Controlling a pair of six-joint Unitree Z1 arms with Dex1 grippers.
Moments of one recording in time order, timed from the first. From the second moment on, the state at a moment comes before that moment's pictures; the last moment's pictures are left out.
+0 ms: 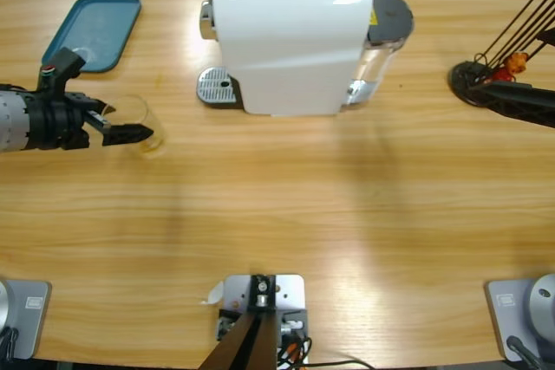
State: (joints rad) arm 0 -0.56 1.47 -0.56 -0.02 -0.05 -0.01; arm 1 1.11 1.12 -0.99 0.74 -0.53 0.24
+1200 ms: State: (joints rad) arm 0 -0.55 1.56 -0.71 -0.14 -0.20 0.17; arm 1 1.07 1.04 -0.97 0.79 -0.53 0.23
